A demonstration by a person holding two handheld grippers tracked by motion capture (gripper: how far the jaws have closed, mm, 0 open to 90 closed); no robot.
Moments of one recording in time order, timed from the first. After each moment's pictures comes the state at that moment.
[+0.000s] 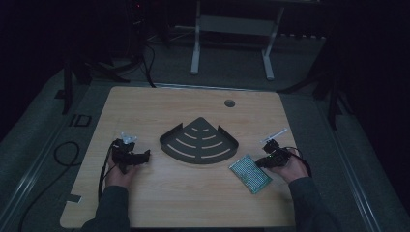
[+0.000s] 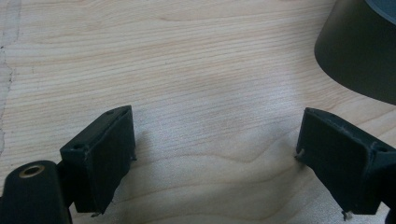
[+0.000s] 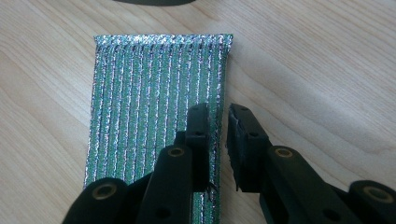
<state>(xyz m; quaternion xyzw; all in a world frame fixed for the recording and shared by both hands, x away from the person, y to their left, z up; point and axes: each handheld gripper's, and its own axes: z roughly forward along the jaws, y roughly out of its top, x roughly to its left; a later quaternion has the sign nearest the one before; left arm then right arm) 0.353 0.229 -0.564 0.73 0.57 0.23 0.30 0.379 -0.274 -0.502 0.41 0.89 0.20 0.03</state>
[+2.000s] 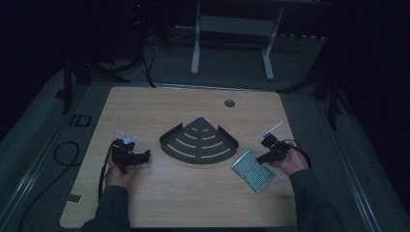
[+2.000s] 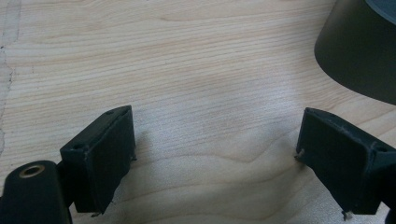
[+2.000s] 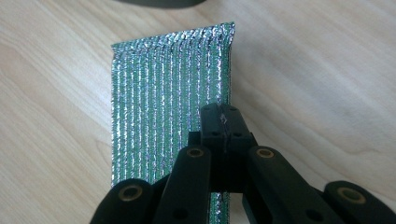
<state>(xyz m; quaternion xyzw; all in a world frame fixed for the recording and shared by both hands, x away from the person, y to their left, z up) 0.353 0.229 -0.564 0.73 0.57 0.23 0.30 0.392 -0.266 -0.482 0.40 0.90 0.16 0.01</state>
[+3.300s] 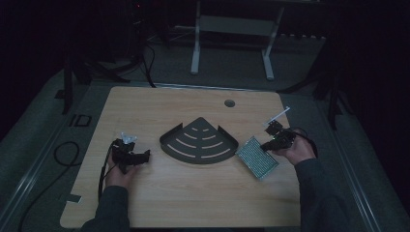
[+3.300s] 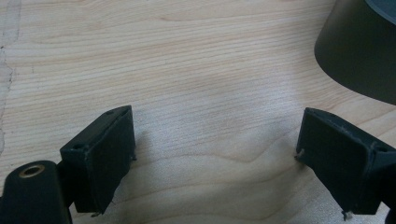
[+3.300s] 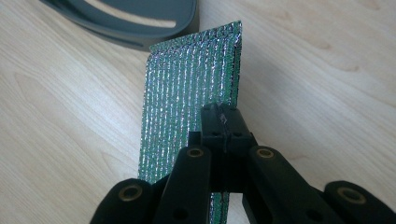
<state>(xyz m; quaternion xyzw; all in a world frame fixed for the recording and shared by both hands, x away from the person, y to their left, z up) 0.353 0.229 -0.564 0.73 0.57 0.23 0.30 0.402 -0.266 -0.434 0.40 0.90 0.17 0.05</state>
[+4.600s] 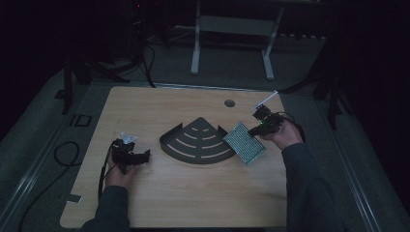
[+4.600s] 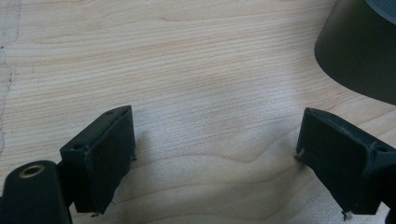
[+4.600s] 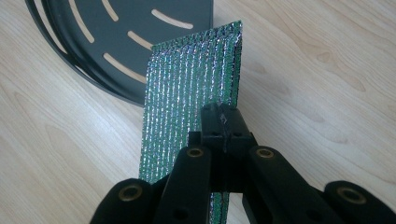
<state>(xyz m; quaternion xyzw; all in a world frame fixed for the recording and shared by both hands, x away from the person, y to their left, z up) 0.353 0.230 -0.564 0.73 0.57 0.23 0.30 0.432 -0.224 -0.405 0.37 0.90 0.20 0.06</state>
